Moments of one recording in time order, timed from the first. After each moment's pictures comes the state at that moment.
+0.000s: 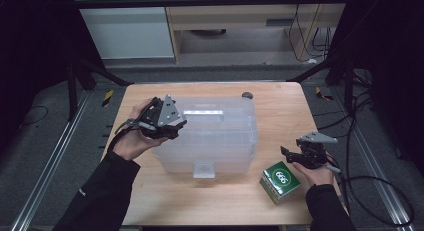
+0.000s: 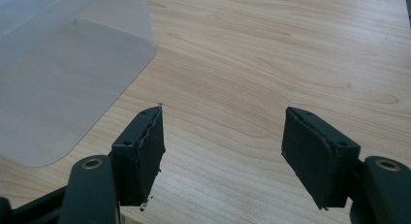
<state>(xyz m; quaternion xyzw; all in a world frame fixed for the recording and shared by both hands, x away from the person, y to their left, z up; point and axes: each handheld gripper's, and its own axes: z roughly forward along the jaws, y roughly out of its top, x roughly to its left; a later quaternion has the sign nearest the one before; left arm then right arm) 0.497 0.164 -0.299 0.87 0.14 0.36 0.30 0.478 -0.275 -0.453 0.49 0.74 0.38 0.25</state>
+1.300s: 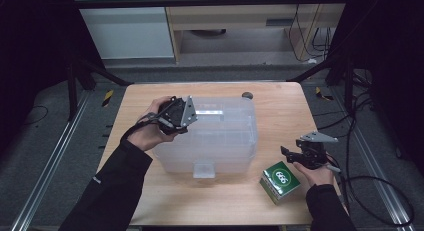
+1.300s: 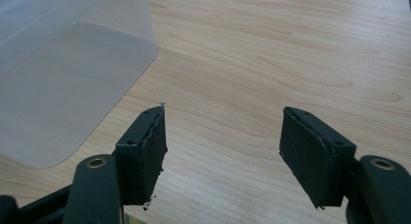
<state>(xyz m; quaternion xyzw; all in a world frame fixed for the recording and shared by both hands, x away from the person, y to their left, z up) 0.515 0.129 -0.305 0.90 0.06 0.38 0.21 0.478 -0.275 -0.452 0.50 0.74 0.39 0.24</state>
